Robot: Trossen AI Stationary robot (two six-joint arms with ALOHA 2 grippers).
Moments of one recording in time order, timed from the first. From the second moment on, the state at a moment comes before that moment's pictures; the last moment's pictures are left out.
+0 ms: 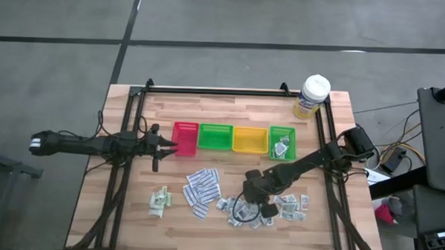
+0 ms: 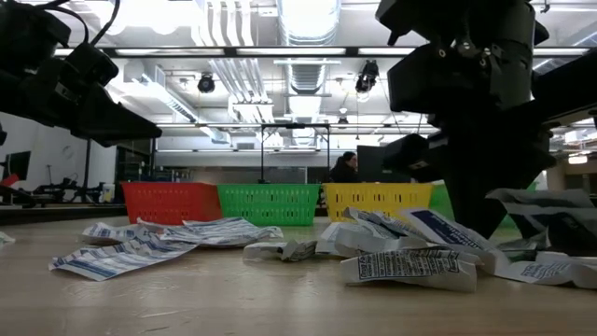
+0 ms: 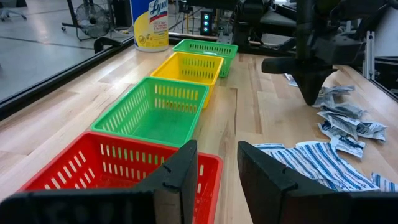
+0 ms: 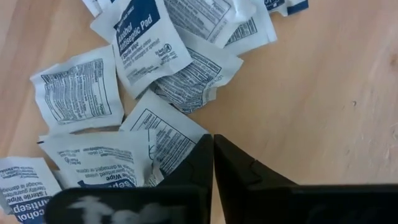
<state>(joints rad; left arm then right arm) 0.02 0.32 0.01 0.04 -0.13 -0.10 0.35 1.81 0.99 -0.38 -0.13 0.05</state>
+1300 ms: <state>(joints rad) 0.02 0.33 0.01 0.04 -0.13 -0.10 0.35 1.66 1.09 -0.63 0.02 0.10</state>
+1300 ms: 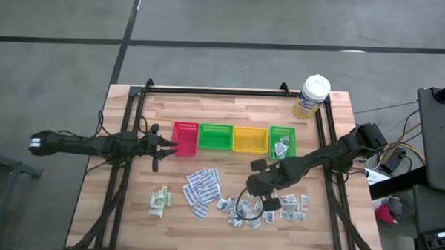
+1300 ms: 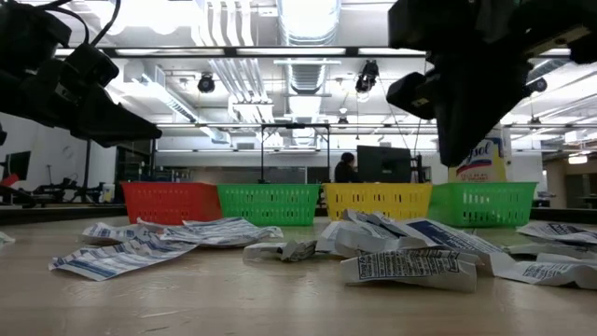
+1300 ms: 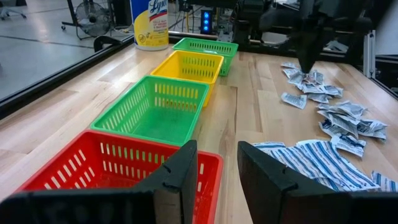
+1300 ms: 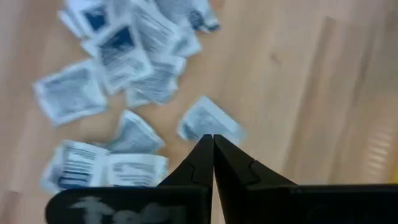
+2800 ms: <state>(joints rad) 0.02 0.34 0.01 0.04 -0.15 -0.10 0.38 1.86 1.09 -0.56 0.06 -0.02</state>
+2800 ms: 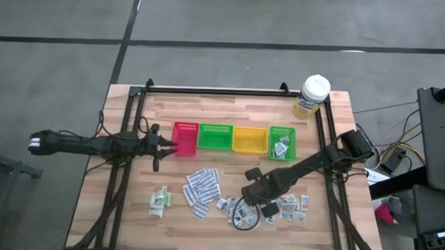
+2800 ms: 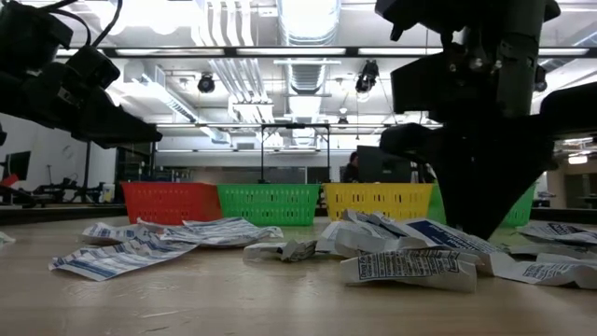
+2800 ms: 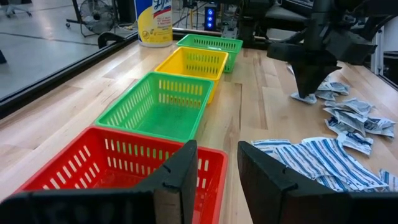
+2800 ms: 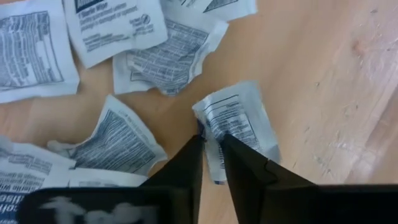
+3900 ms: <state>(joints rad) 0.02 0.34 0.01 0.04 -0.15 -0.10 0.35 1.85 1.37 -1.31 0.29 0.26</state>
